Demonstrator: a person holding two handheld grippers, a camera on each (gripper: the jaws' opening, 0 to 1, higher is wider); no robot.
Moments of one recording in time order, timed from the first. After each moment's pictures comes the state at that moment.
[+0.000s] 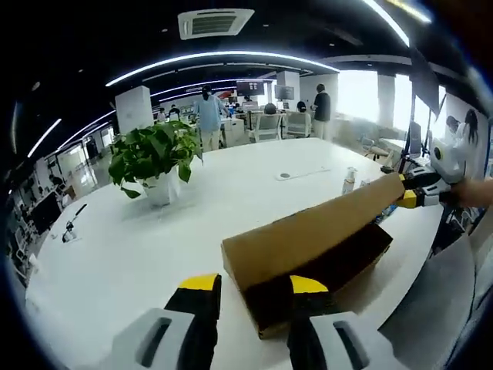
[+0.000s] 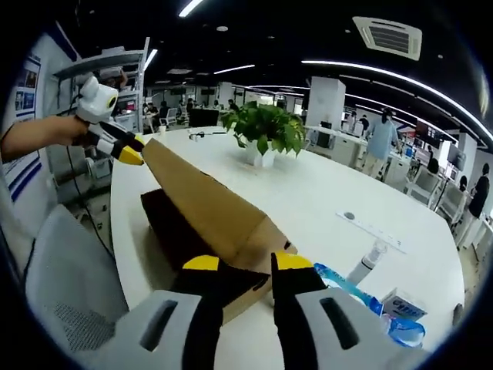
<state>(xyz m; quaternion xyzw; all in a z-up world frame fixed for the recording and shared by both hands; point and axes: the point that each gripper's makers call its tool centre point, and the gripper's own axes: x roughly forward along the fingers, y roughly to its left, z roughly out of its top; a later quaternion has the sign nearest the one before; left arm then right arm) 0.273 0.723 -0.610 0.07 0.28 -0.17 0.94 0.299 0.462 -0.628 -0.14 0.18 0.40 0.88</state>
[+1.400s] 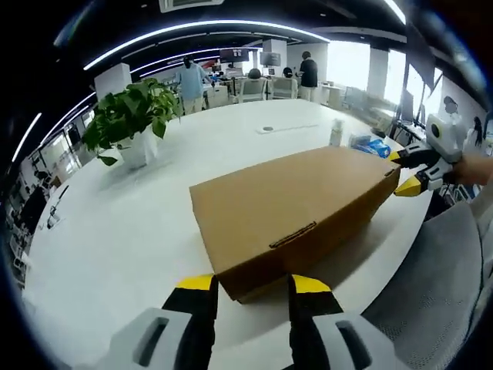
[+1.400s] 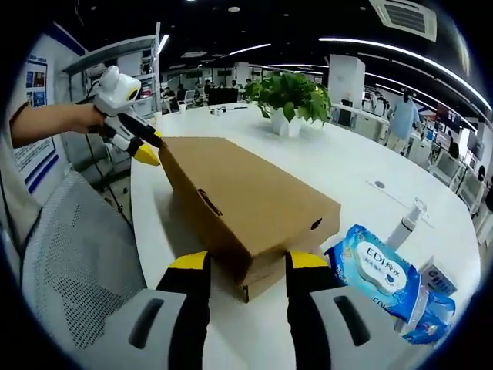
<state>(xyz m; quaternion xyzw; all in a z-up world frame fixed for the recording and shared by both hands) 0.247 0.713 -0.688 0.09 0.38 -0.19 0.90 0.265 0.470 -0.689 -0.14 0.25 0.45 0.85</state>
